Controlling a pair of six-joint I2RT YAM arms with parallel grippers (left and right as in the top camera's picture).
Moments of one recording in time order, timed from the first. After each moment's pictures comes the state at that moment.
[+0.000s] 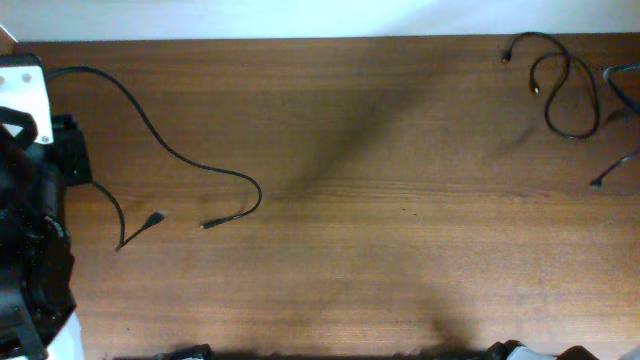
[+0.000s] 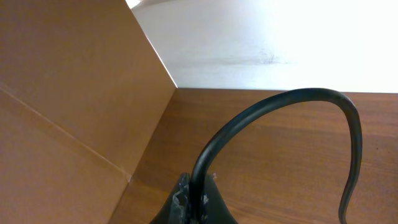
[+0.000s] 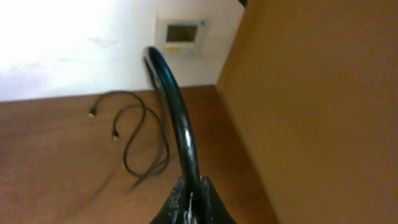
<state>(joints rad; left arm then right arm) 0.22 1.18 1.88 -1.11 -0.24 0.25 -0.71 1.44 1.83 -0.86 -0.21 -0.37</state>
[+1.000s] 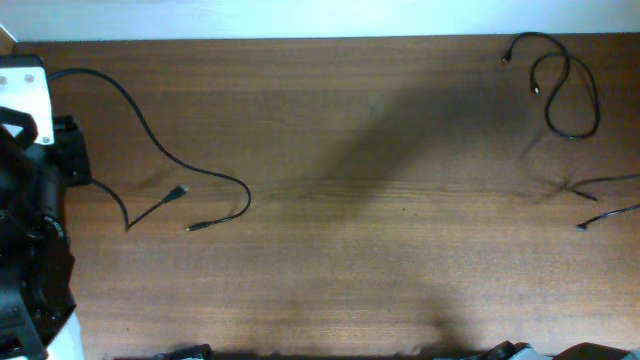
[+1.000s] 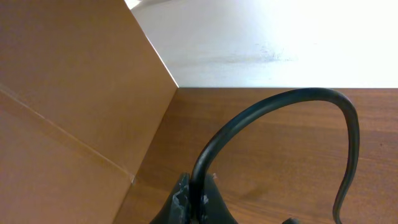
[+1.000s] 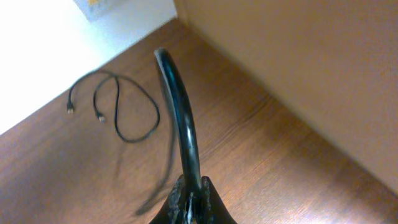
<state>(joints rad) 0.22 1.18 1.88 -1.12 -0.24 0.27 -0.97 1.43 1.63 -0.91 -0.31 -0.07</state>
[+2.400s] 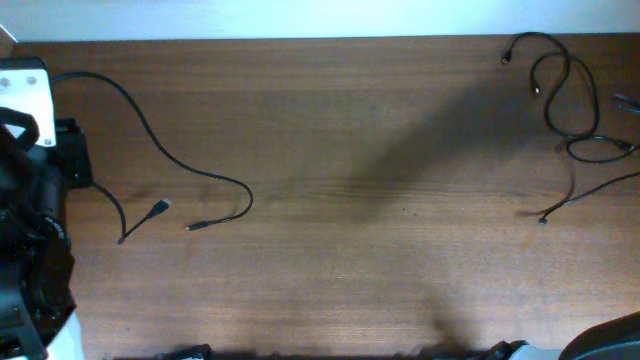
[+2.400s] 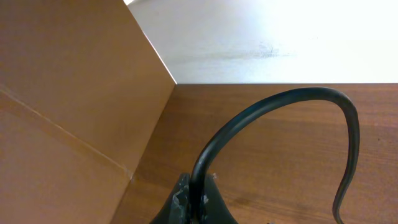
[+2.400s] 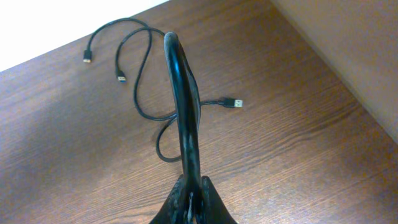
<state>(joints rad) 0.22 1.18 1.88 -1.14 -0.24 0.27 -0.85 1.53 1.34 -0.58 -0.39 -0.21</state>
